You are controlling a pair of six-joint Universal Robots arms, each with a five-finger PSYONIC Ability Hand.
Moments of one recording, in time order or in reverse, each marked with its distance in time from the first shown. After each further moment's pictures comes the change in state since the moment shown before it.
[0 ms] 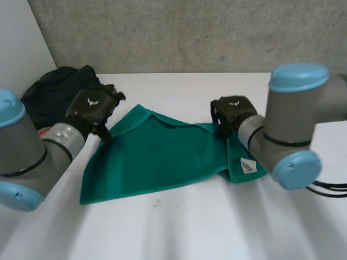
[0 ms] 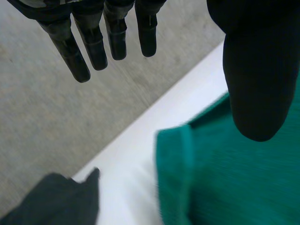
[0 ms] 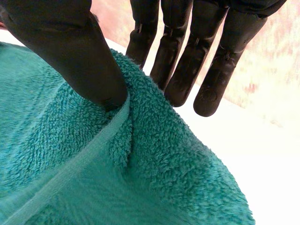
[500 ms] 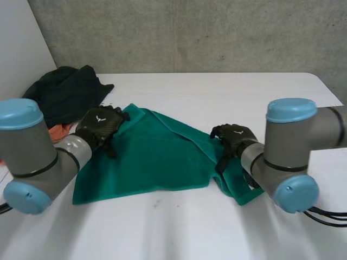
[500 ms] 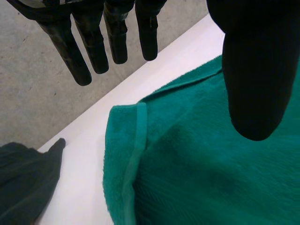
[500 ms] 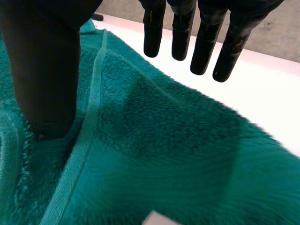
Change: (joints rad) left arm -0.003 -0.101 0.014 -0.072 0.005 0.006; right arm -0.028 0.041 0.181 -0.091 -0.017 0.154; left_hand 0.038 0.038 0.037 0.035 0.038; right_hand -0.626 -0.796 -0.803 -0.826 -0.777
